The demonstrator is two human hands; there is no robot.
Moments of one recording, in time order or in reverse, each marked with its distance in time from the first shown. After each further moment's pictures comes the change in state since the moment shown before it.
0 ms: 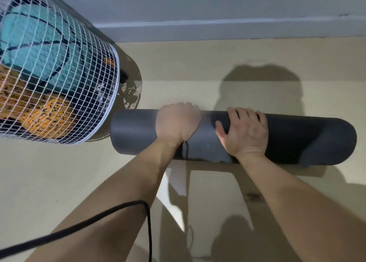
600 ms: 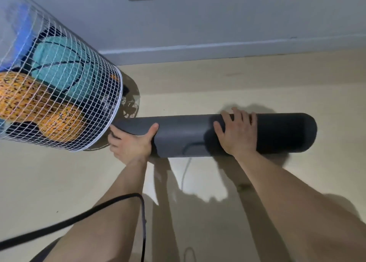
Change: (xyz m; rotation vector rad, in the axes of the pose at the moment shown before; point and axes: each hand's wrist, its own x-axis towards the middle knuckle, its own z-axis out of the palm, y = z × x) left_hand -0.083 -0.072 -0.019 -0.466 0.152 -0.956; right_hand -0.033 0.009 -0.010 0.013 0.022 0.113
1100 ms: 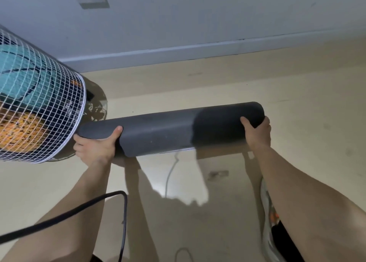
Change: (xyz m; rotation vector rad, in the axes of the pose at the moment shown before) left_hand 0.004 -0.004 0.002 -0.157 0.006 -0.041; right_hand -0.053 0.156 -0.009 0.979 0.046 0.803
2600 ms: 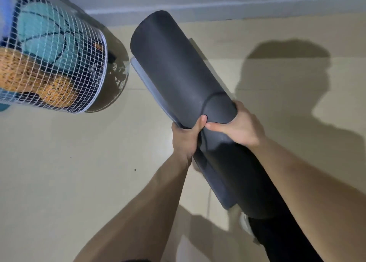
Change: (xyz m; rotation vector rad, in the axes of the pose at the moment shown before) left_hand -0.237 0.099 0.008 -0.523 -0.653 -0.334; right_hand -0.050 -0.086 -0.015 -0.327 -0.714 -0.210
